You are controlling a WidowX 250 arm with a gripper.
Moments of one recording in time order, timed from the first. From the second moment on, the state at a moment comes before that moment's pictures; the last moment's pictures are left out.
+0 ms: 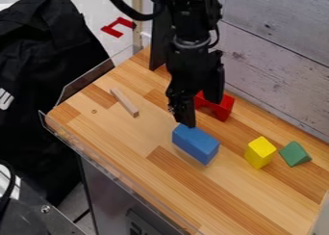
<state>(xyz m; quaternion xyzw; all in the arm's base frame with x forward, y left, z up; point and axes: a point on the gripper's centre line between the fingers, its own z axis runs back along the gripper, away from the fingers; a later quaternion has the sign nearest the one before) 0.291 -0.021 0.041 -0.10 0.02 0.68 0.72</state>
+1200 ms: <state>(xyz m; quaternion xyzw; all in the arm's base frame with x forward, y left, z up) 0.328 -0.024 0.044 -0.04 -0.01 0.73 0.68</state>
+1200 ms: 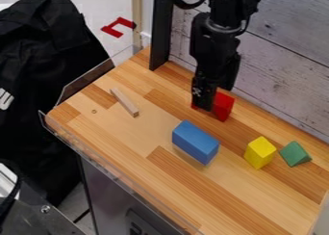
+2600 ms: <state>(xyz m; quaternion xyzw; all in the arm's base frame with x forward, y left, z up) 0.364 -0.004 0.012 -0.06 -0.02 0.78 0.62</state>
